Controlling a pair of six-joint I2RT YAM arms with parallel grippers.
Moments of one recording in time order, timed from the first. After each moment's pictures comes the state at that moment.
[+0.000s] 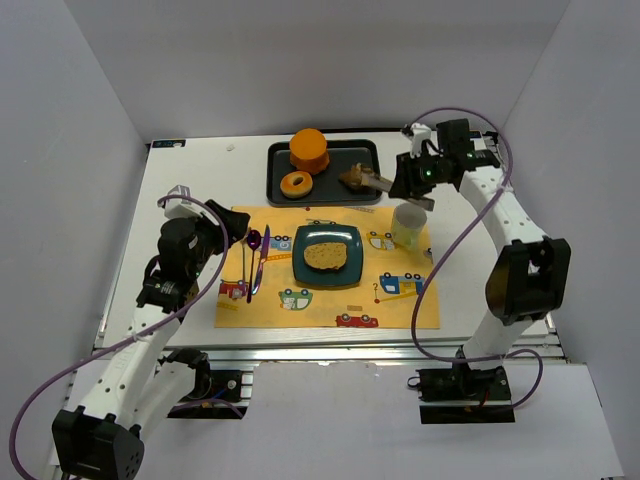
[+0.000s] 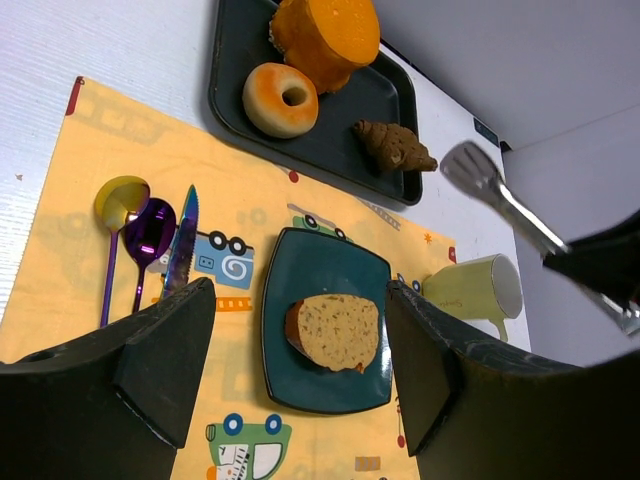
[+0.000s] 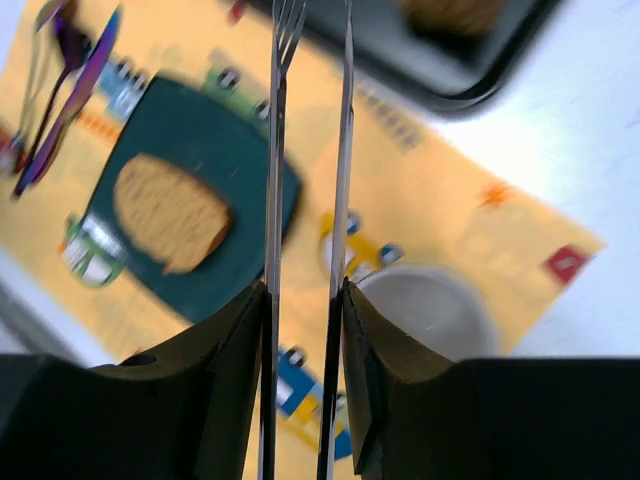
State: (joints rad) left arm -0.23 0.81 0.66 -0.11 -0.02 -0.72; right arm 0.20 1.67 1.50 -0.71 -0.57 -0.15
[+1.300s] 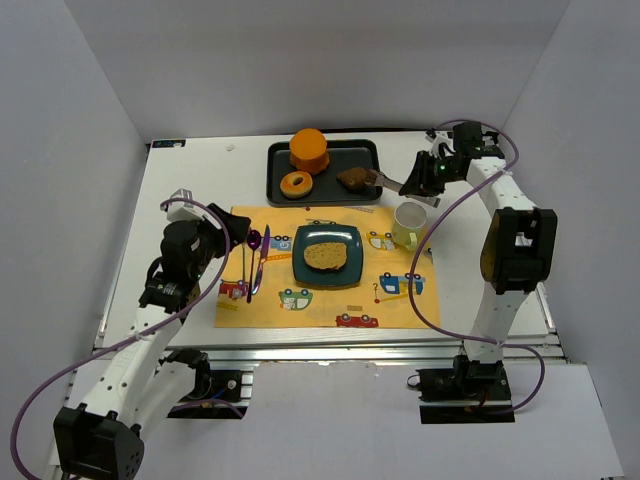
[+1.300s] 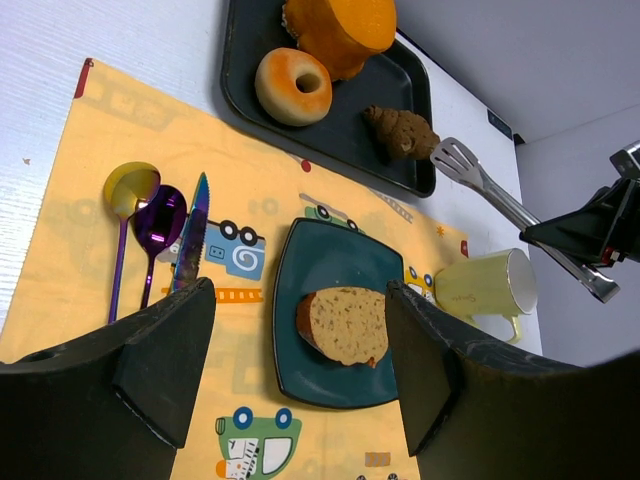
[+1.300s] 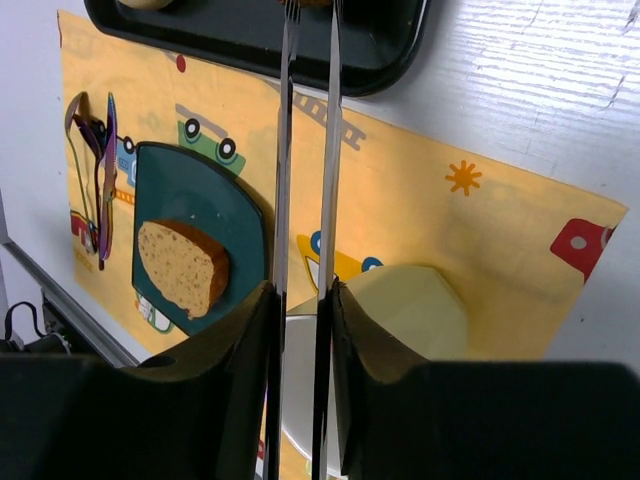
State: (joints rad) left arm -0.23 0.81 0.63 -0.10 -0.02 -0.72; right arm 0.04 1.97 1.67 -0.70 -0.67 0.10
